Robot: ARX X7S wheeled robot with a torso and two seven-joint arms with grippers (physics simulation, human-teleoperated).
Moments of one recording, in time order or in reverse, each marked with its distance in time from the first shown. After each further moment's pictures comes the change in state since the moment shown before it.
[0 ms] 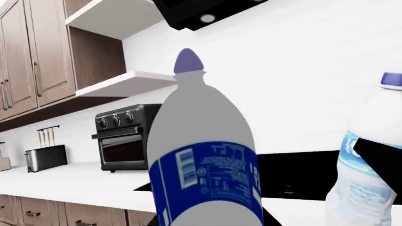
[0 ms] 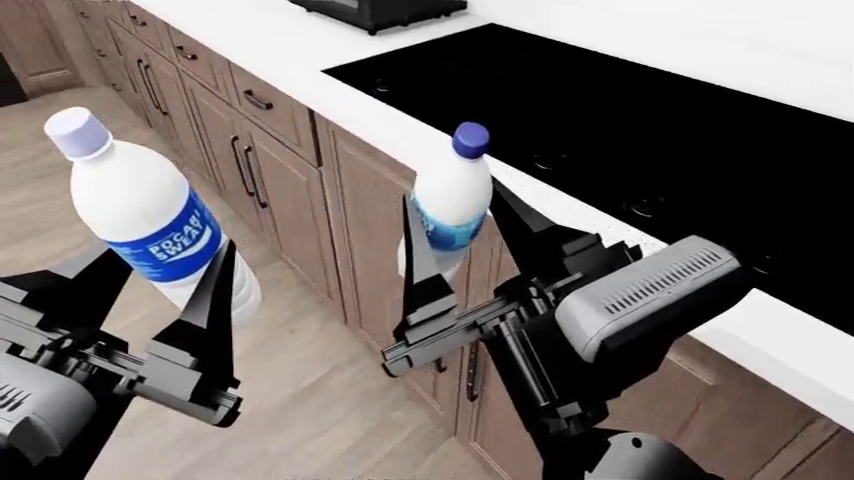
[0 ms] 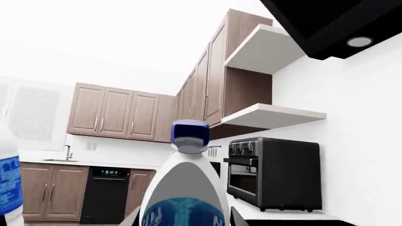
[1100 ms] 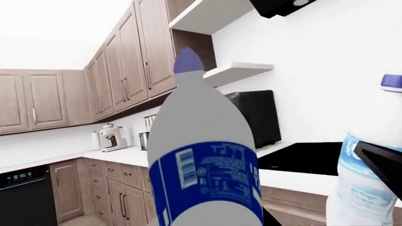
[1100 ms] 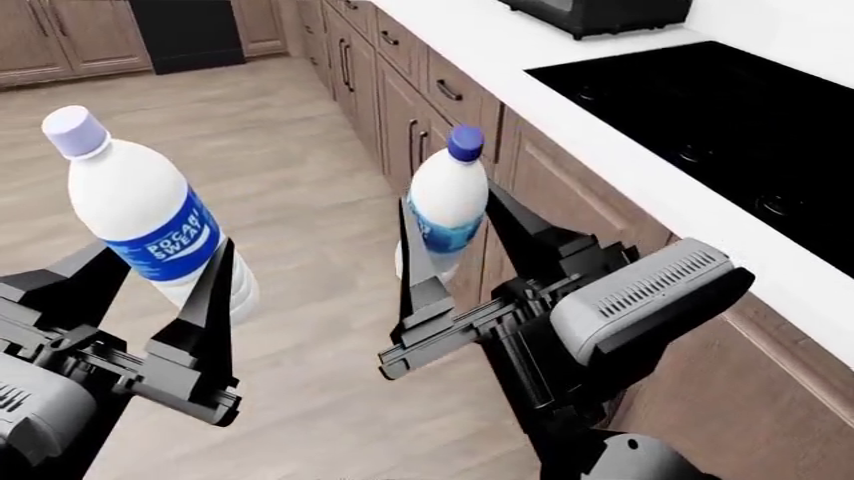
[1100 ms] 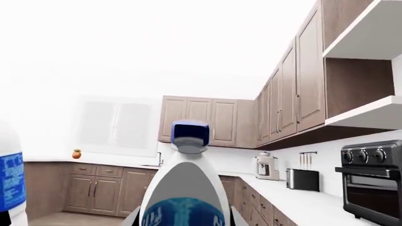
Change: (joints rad) left arm 0.000 -0.005 0.002 -0.001 0.007 0.005 -0.004; right arm 0.005 0.005 -0.018 0.005 -0.005 -0.009 0.007
